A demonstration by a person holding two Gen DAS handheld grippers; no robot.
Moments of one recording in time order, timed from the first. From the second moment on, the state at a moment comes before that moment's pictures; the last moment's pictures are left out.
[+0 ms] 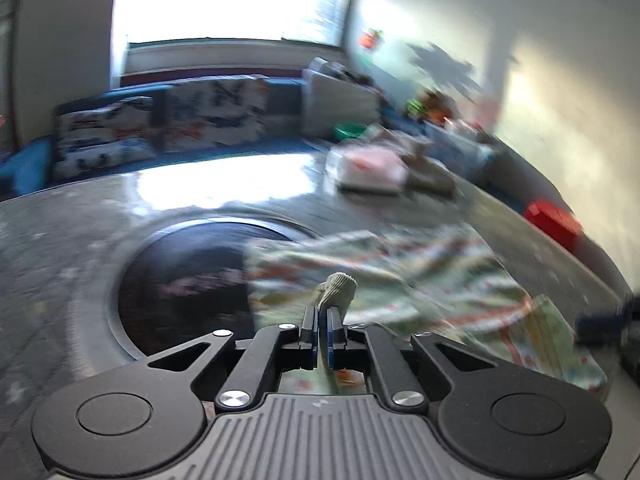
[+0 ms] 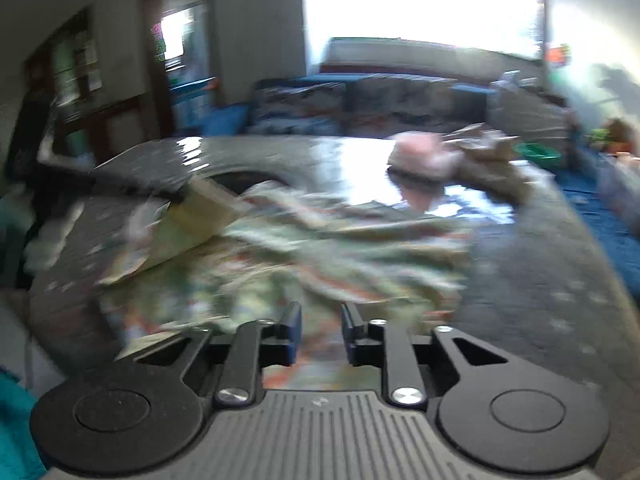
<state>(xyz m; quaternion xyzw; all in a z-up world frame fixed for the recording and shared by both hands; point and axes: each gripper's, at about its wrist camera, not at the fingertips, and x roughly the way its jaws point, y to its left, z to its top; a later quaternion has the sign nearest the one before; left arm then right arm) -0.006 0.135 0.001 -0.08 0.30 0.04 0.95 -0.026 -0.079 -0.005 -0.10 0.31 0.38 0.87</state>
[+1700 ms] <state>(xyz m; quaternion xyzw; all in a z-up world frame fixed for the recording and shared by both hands) -0.178 0.274 -0.038 -0.22 0.32 0.38 0.84 0.042 -0.198 -0.030 -0.04 0.33 0.05 0.94</state>
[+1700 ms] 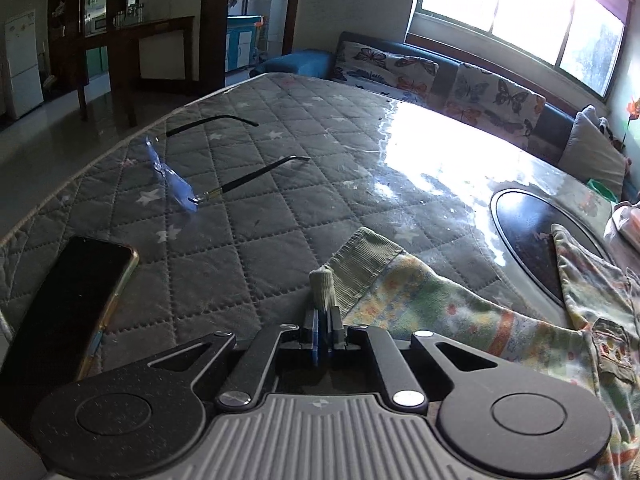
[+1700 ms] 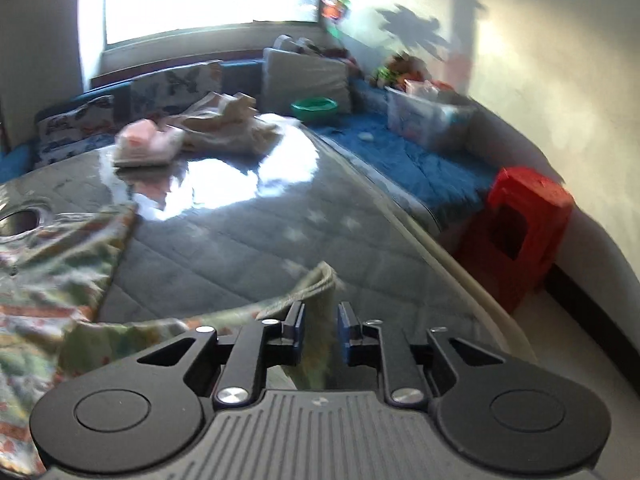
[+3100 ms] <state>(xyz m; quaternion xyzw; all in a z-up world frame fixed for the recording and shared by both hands) 0.082 0.202 -0.044 -0.12 0.40 0.11 0.90 0.156 -0.028 -0.042 -0.11 0.40 0.28 0.87</state>
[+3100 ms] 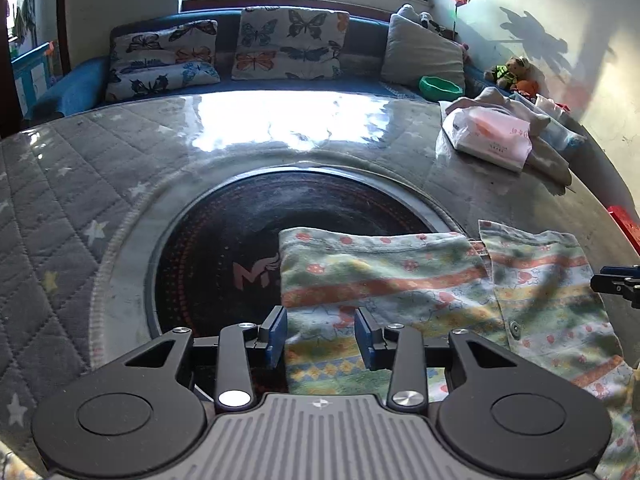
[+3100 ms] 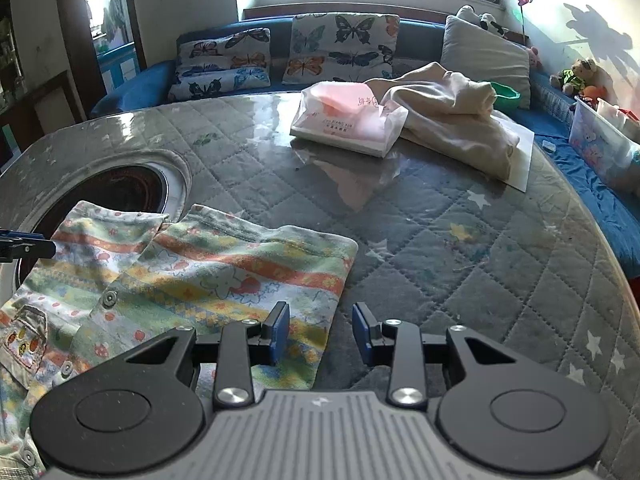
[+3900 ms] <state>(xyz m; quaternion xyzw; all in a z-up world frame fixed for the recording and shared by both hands) 0.095 0.206 -0.048 -0.11 0.39 0.11 0.91 0.165 -0.019 -0.052 -0.11 0.41 0.27 0.86</state>
